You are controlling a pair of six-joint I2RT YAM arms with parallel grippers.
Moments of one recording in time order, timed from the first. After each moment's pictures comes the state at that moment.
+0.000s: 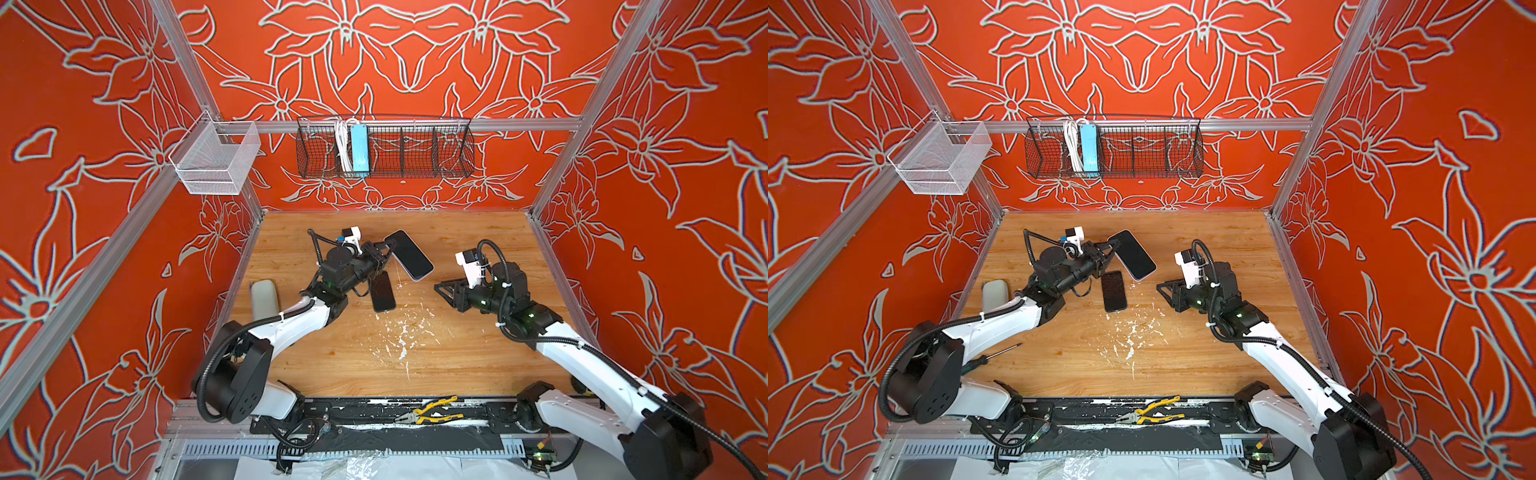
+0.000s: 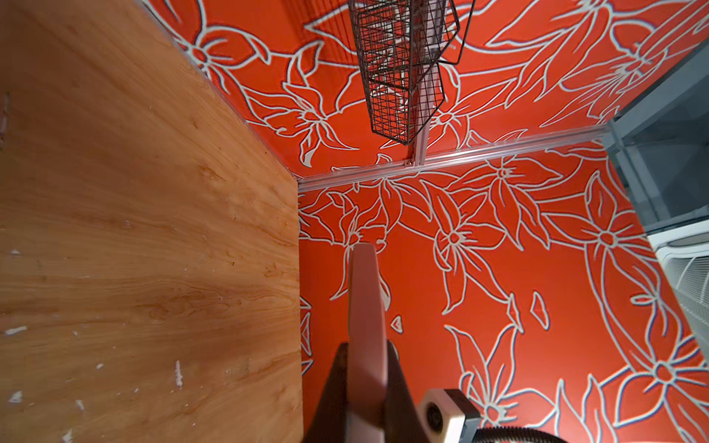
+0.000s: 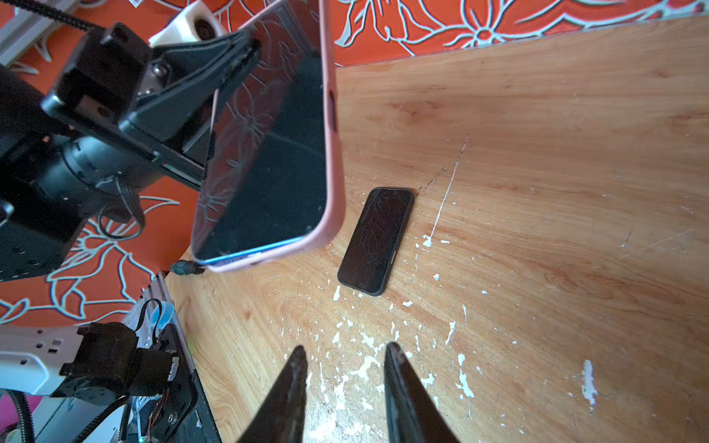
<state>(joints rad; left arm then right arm) -0.44 1.39 0.81 0.56 0.29 -1.29 0.42 1.02 0.70 -0.11 -0.46 0.36</state>
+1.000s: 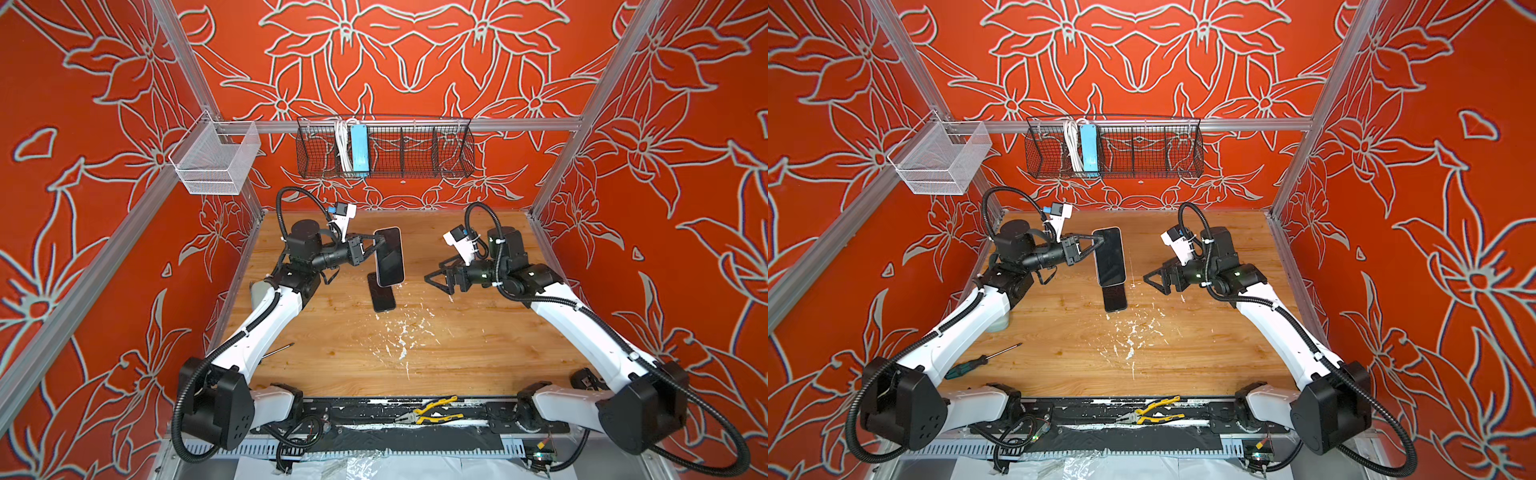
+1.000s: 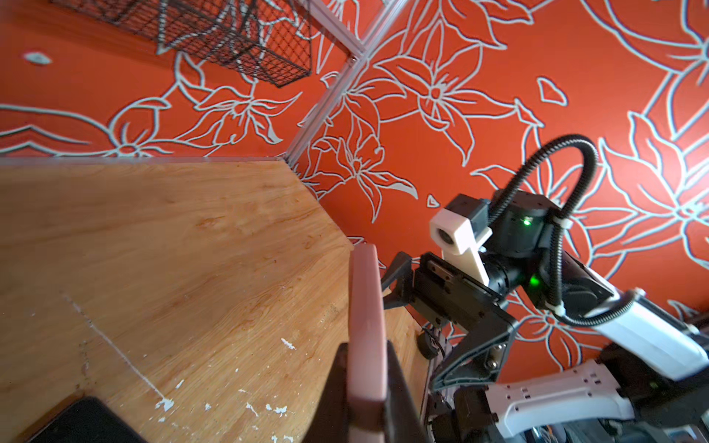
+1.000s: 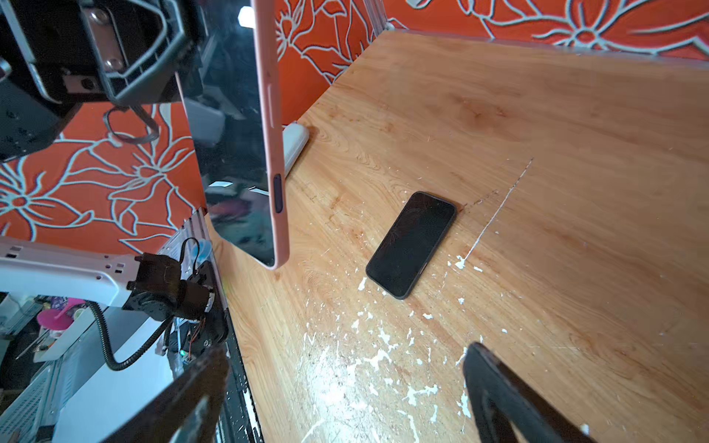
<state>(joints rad) -0.22 1.29 1.02 0.18 0.89 -0.57 0.36 1.26 1.10 -0.48 -0.73 0.06</state>
